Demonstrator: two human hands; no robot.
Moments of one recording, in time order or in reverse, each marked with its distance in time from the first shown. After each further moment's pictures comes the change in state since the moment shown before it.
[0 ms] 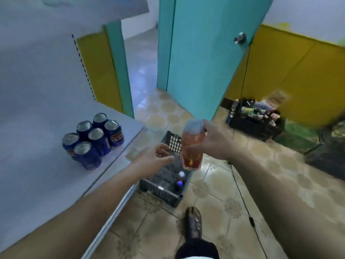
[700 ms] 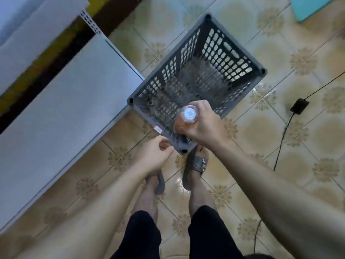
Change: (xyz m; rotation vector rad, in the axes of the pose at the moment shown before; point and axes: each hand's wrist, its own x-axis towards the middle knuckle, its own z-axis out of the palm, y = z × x) left_hand 0.265 -0.272 0.208 -0.018 0.004 -0.794; right_hand 0.239 0.337 0.317 -0.075 -0.463 0.000
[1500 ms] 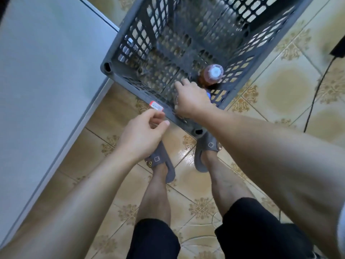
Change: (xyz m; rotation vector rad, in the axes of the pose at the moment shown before) left_hand 0.098 -0.075 0.018 0.035 0.018 0.031; right_hand 0.088 0.064 0.176 -0.319 -0.284 0.080
